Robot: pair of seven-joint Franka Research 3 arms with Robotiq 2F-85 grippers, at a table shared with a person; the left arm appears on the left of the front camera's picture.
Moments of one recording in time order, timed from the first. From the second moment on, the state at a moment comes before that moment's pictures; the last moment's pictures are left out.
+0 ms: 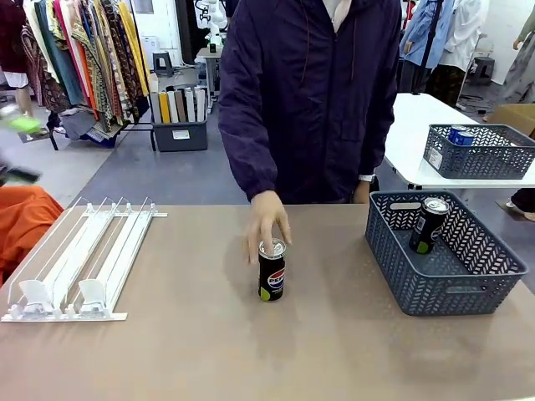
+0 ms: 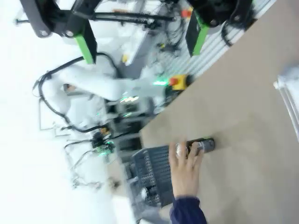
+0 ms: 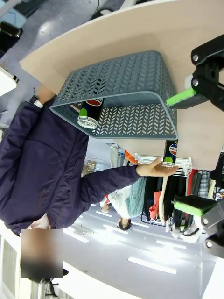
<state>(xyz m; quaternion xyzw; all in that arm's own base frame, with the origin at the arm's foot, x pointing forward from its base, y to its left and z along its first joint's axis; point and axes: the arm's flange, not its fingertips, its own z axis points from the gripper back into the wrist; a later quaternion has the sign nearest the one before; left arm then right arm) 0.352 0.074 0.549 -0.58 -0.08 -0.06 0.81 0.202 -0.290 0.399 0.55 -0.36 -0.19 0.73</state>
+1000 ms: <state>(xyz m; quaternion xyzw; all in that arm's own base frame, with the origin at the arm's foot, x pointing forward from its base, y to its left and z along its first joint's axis) 0.326 0.121 0.497 -0.62 -0.09 0.00 0.78 0.202 -0.290 0.399 0.55 -0.36 -0.19 0.73</state>
